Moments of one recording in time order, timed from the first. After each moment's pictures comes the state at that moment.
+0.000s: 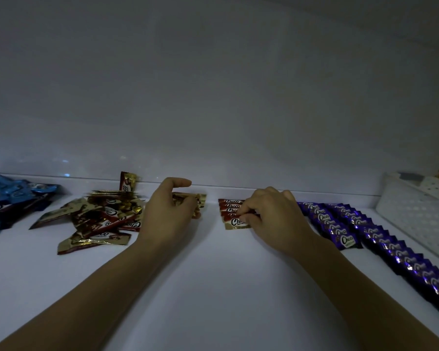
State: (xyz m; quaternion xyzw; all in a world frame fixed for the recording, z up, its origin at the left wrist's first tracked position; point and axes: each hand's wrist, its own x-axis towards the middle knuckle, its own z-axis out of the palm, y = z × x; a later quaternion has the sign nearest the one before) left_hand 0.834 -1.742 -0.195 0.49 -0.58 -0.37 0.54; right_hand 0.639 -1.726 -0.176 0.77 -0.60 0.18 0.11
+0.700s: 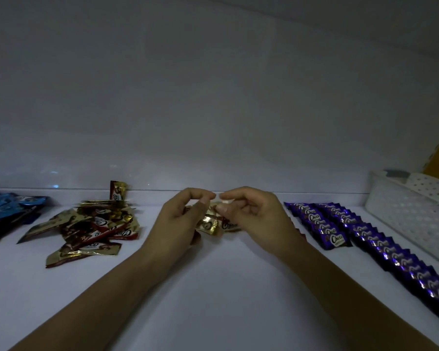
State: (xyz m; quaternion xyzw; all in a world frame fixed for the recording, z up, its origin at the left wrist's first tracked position) left_hand 0.820 -1.723 -0.184 0.36 -0.58 -0.53 0.50; right_hand 0.657 -1.707 -0.170 0.67 -0.49 0.50 -0.25
